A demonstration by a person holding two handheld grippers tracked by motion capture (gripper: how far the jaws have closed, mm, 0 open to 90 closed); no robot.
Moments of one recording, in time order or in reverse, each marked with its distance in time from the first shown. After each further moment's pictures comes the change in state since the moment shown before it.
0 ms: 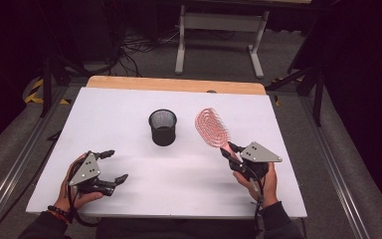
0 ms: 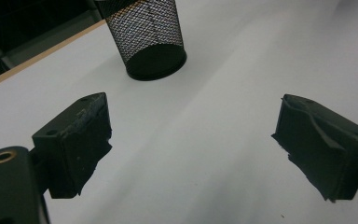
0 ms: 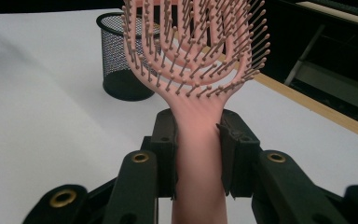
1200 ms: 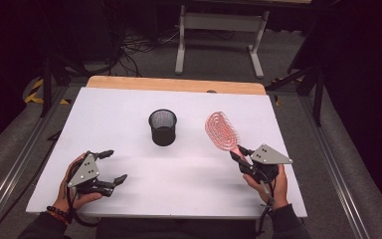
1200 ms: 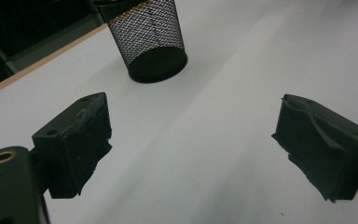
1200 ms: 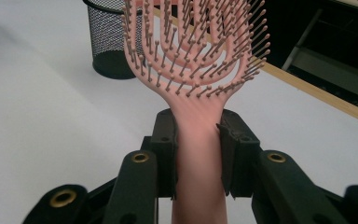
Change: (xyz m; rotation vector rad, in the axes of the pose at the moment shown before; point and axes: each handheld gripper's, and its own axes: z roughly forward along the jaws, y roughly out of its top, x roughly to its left) left arm -0.001 0.001 -0.003 -0.010 0.008 0.012; right arm -0.016 -0.014 -0.017 0.047 -0.009 0.009
